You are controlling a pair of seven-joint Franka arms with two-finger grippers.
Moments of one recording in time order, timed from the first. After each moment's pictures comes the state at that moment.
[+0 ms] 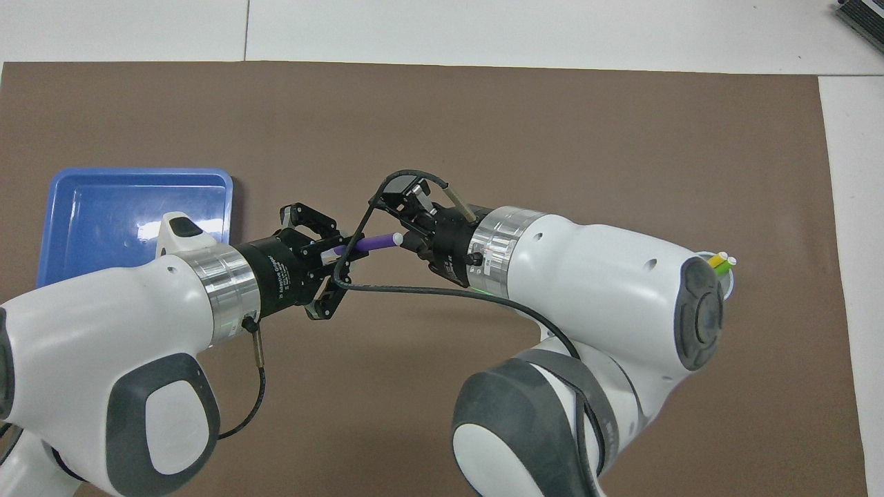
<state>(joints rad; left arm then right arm) -0.37 -0.23 -0.12 -2.20 -0.68 2.49 -1.70 0.32 0.06 0.30 -1.86 0.59 2.57 1.01</state>
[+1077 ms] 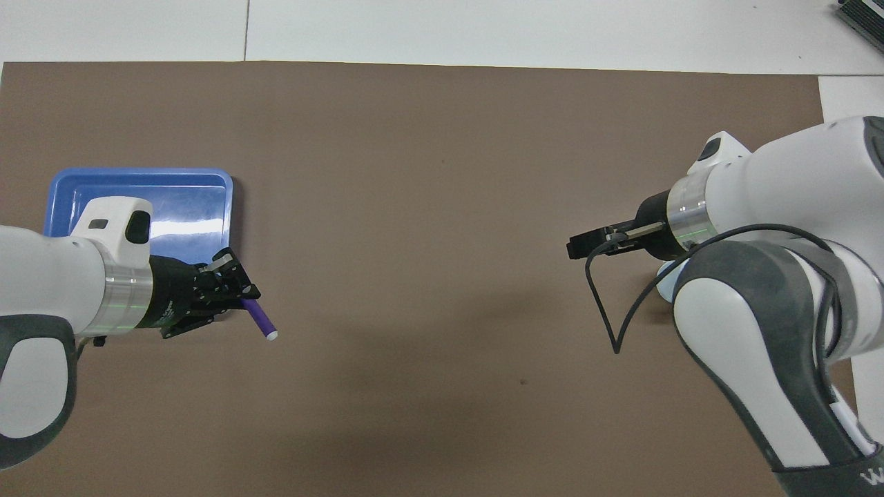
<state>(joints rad) -0.11 -0.26 -0.09 -2.14 -0.32 1.91 -0.59 -0.12 0.01 0.29 -1.89 0.26 1.89 -0.25</state>
